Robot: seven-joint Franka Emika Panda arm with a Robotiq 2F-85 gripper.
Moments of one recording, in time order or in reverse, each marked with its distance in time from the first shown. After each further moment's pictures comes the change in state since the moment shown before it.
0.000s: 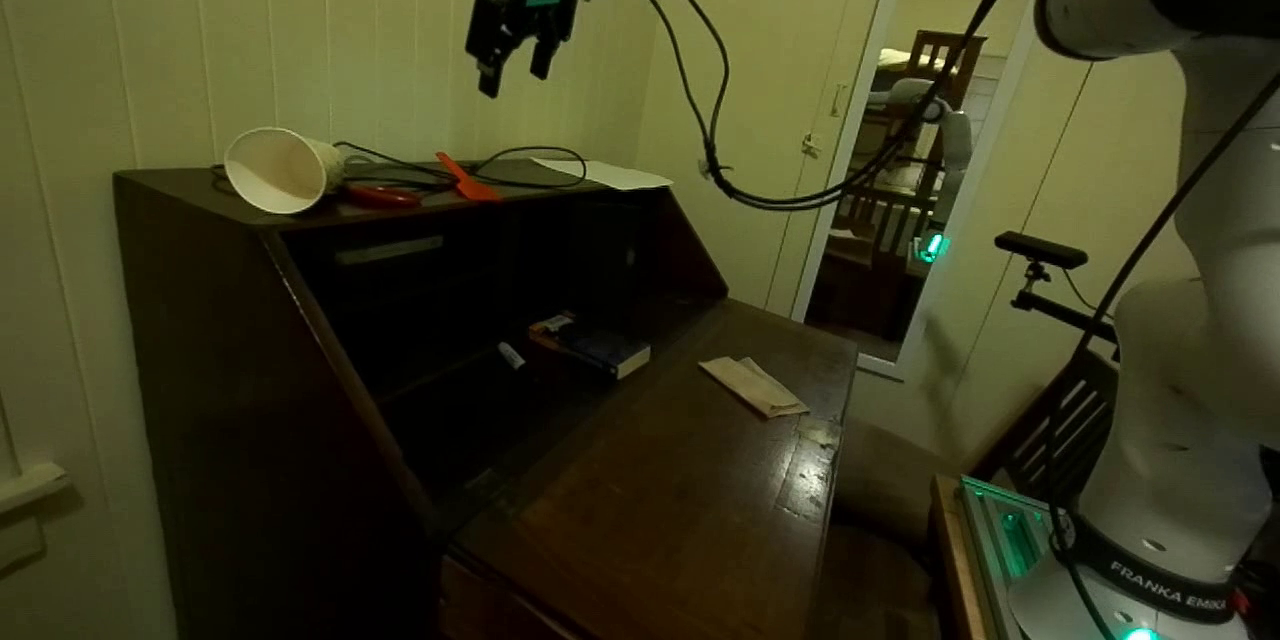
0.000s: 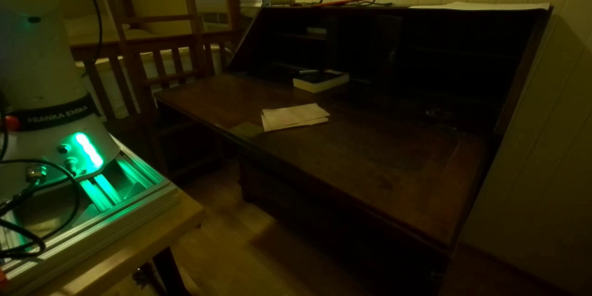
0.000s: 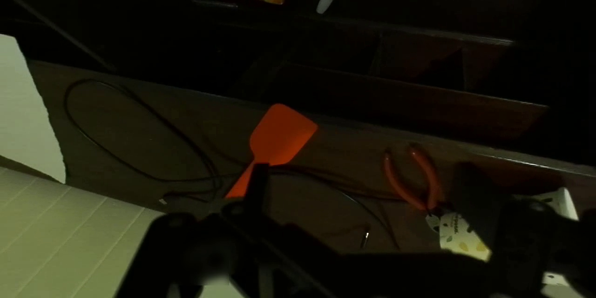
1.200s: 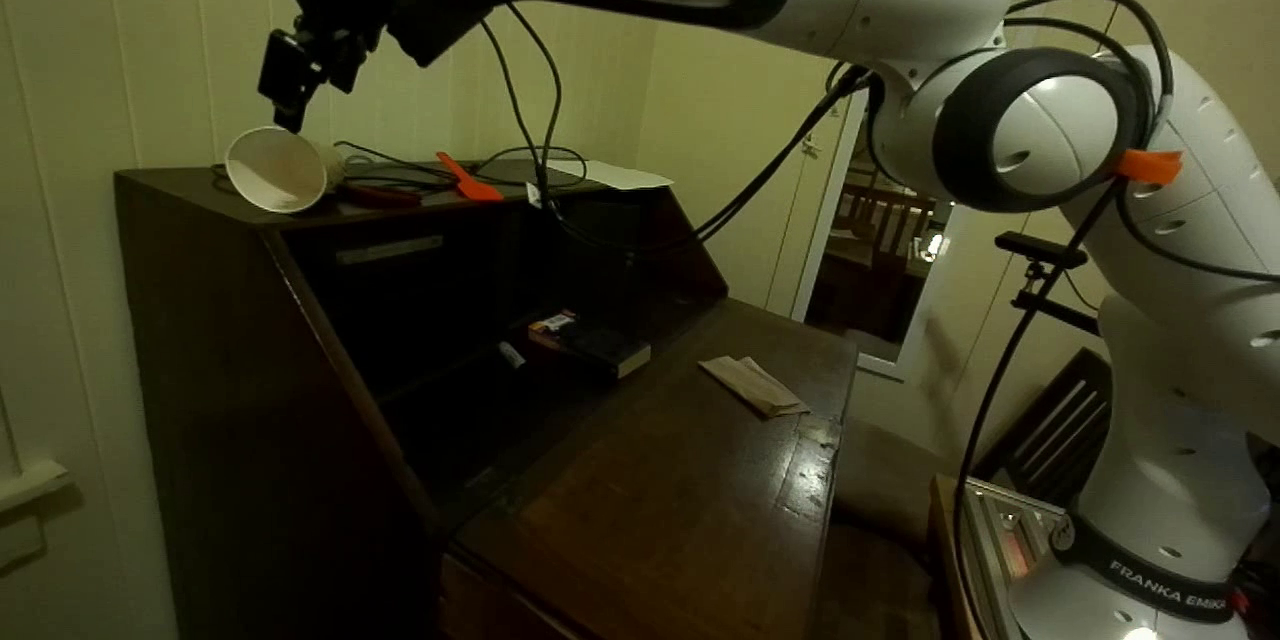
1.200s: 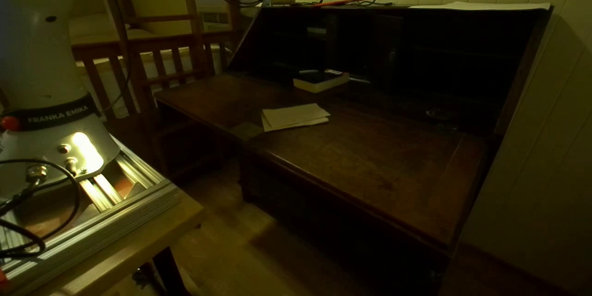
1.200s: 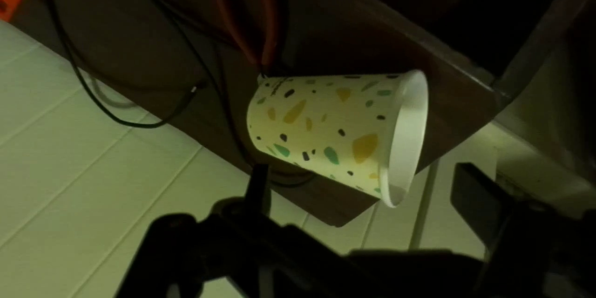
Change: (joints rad) arm 0.189 0.541 -0.067 0.653 0.013 0.097 -0.311
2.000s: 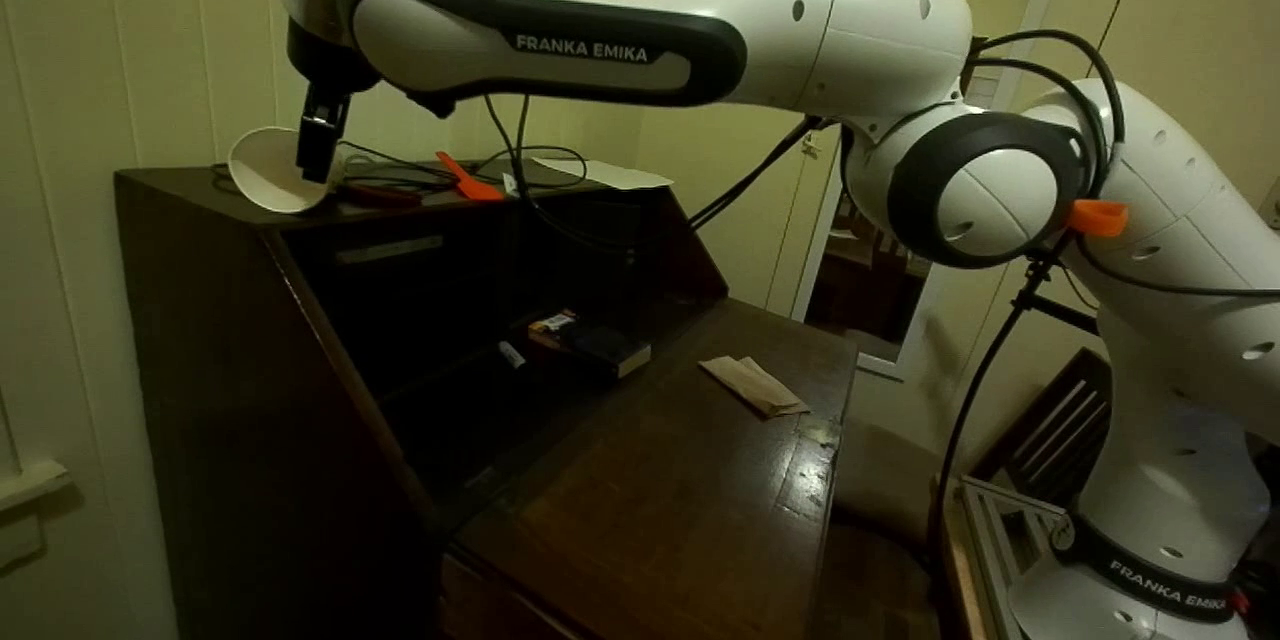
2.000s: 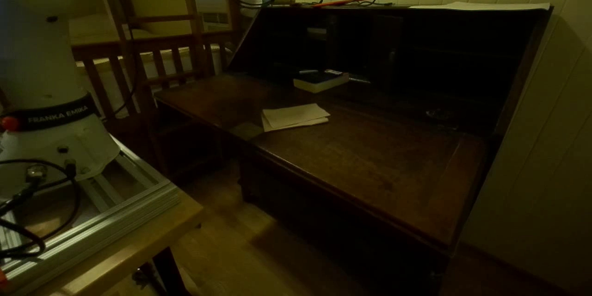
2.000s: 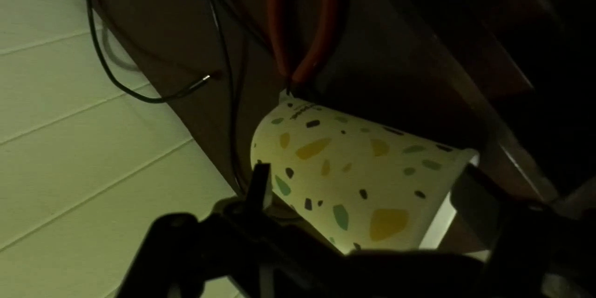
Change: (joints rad) arm 0.017 0.121 -0.072 0.089 -0.061 0.005 -0.284
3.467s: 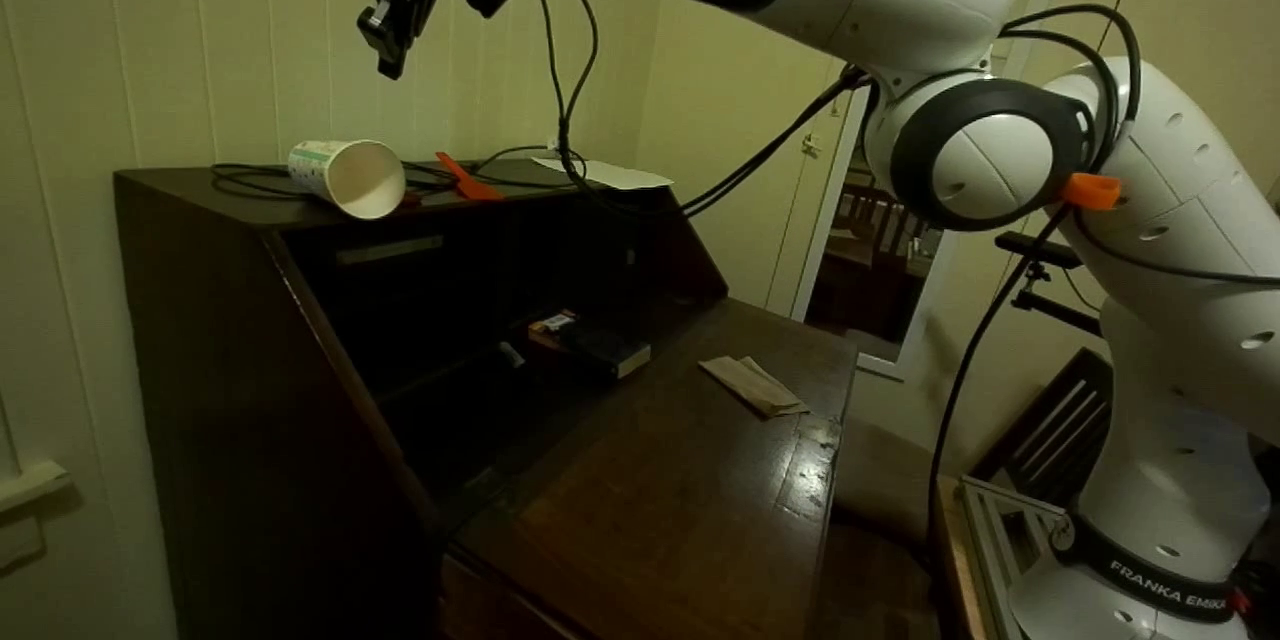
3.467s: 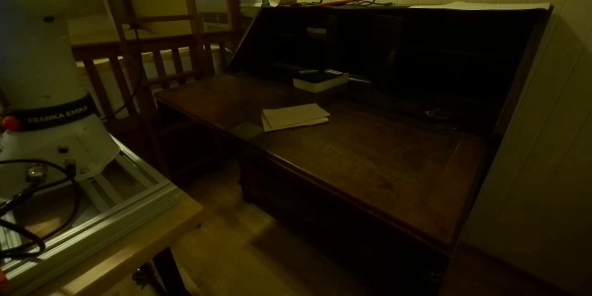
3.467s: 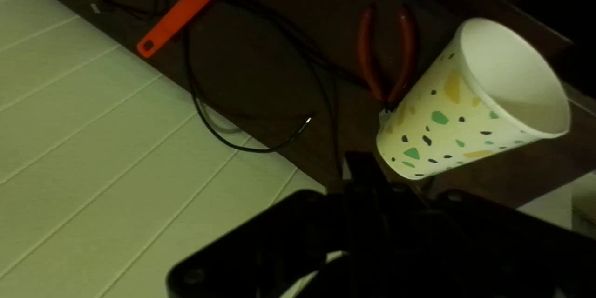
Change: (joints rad) arm -0.045 -0.087 -0.074 0.103 0.147 -0.180 0.165
